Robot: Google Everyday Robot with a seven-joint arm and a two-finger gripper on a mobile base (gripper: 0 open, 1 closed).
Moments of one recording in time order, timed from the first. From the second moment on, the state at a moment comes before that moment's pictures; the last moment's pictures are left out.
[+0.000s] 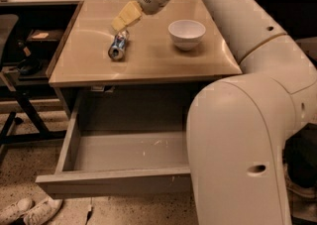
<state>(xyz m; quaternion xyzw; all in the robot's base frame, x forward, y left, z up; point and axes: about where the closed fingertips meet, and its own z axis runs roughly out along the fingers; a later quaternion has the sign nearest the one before) 0.750 0.062 0.916 -0.44 0.83 0.22 0.27</state>
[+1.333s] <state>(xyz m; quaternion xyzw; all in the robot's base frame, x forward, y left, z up) 0.768 0.119 0.865 -0.40 0.86 0.23 0.21</state>
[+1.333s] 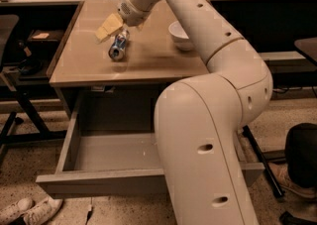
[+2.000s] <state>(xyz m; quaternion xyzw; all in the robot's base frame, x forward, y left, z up) 0.769 0.148 0.829 -0.41 0.87 0.24 0.17</state>
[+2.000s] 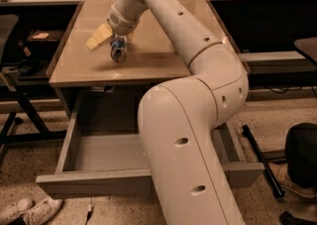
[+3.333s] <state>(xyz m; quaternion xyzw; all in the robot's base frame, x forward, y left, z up) 0.769 0.148 0.828 -0.41 0.87 0.24 0.17</state>
